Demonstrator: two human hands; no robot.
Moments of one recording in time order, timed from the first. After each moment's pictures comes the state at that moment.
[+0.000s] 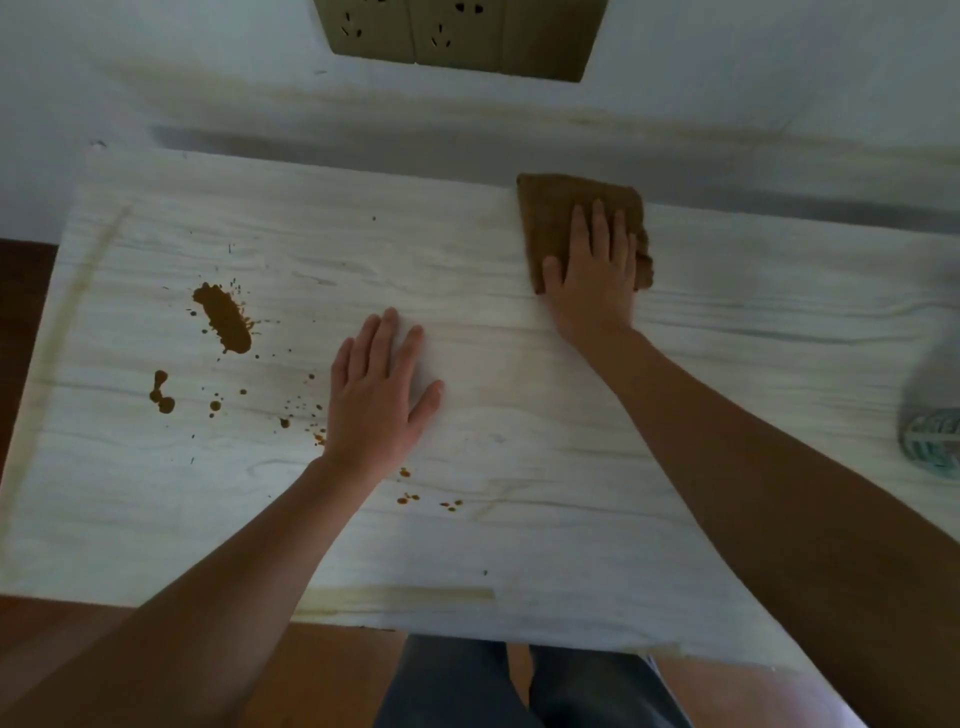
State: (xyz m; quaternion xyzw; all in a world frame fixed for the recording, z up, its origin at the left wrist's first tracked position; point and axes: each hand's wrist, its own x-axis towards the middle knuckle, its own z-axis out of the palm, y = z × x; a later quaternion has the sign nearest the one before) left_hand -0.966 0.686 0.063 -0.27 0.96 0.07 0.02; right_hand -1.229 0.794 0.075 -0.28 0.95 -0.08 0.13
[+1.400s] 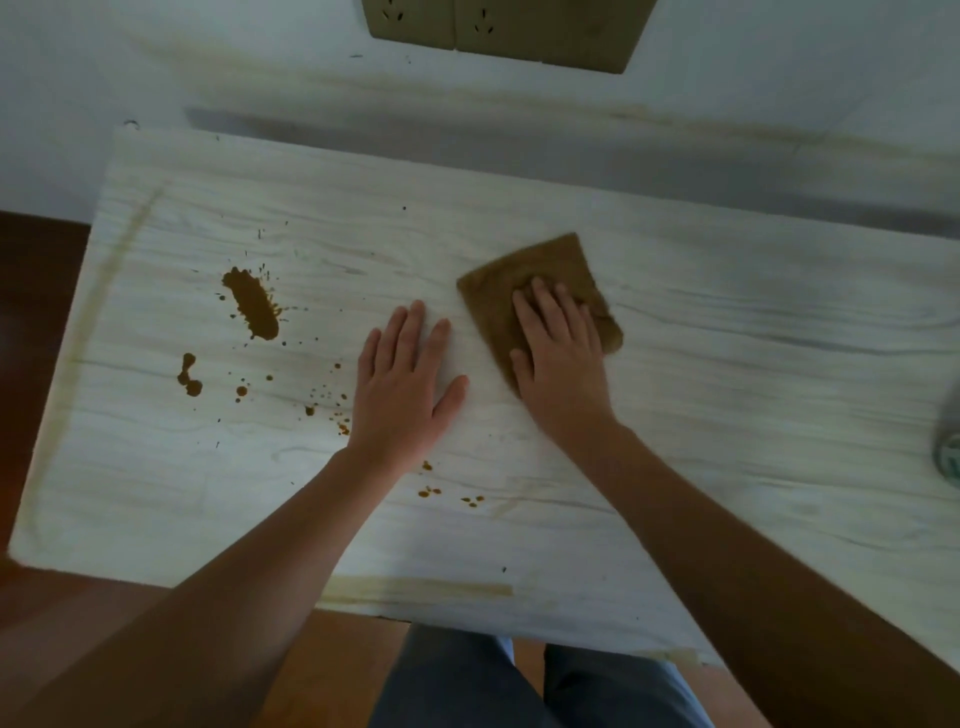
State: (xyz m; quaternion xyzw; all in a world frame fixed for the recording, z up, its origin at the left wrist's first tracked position) left_hand -0.967 0.688 0.067 -0.28 0.95 0.09 0.02; right_hand -1.126 0.817 0.092 -0.42 0.88 -0.12 0.16
